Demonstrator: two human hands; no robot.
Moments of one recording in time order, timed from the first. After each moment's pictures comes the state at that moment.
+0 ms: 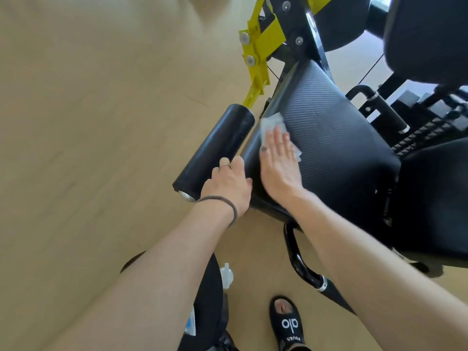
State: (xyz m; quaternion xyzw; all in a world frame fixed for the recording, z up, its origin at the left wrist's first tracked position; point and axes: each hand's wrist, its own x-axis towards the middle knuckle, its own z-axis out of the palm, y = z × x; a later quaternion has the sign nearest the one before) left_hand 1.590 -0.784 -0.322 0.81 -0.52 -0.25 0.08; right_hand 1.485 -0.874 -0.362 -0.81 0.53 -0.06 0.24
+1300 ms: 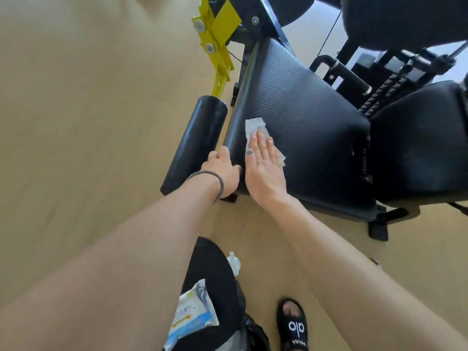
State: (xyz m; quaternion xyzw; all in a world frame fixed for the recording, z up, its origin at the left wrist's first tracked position) left_hand 1.605 -0.806 -0.322 0.76 -0.54 -0.36 0.03; right_hand 1.490 -0.823 -0.367 -0.73 0.63 -0.12 0.26
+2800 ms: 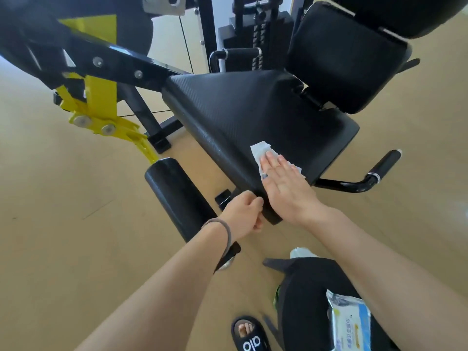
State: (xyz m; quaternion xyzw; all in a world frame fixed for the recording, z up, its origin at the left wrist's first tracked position) left_hand 1.703 -0.888 -0.330 0.45 -0.65 -0.61 -0.07; right_hand 1.578 -0.821 -0.352 -0.47 0.83 -0.13 0.26
